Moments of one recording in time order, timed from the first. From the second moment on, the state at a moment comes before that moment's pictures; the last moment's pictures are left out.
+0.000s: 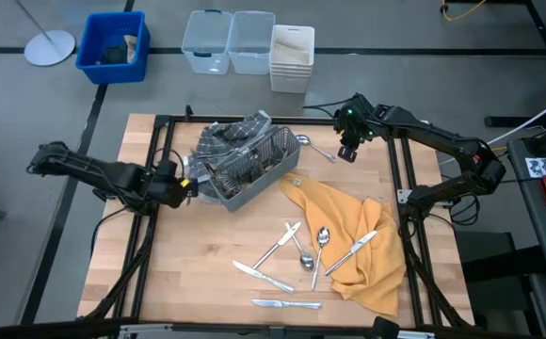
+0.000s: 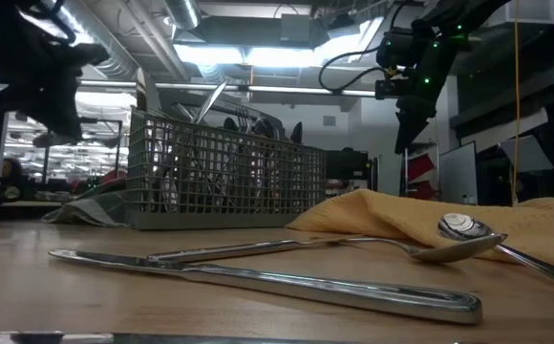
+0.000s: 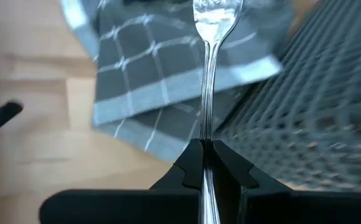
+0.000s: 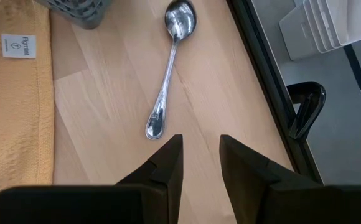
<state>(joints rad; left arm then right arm) -0.25 0.72 0.59 -1.03 -0.58 -1.67 -0.69 1.38 1.10 -0.80 0.03 -0.35</state>
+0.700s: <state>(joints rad) -0.25 0.53 0.59 -0.37 -0.82 -0.96 -0.69 1.38 1.10 -0.80 0.03 -0.35</state>
